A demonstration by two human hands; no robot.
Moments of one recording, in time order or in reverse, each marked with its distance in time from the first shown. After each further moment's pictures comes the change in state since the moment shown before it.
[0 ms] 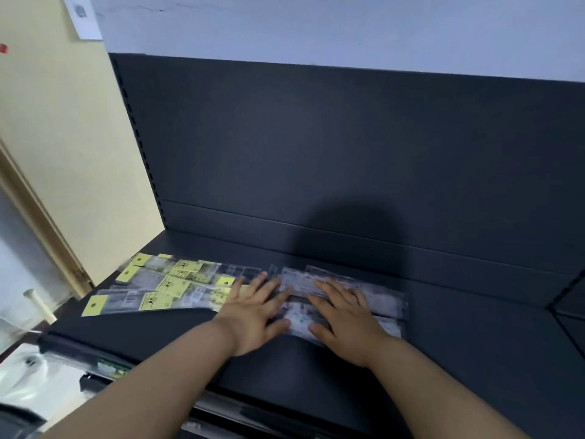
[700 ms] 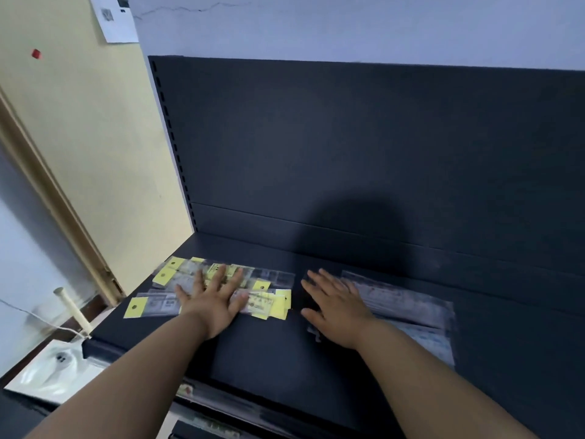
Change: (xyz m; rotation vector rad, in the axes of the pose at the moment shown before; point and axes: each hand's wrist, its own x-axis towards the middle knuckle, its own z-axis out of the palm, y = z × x) left_hand -0.009 -0.125 0.033 -0.219 -0.031 -0.459; right_hand 0.074 -0.053 0.004 -0.024 -0.049 0.005
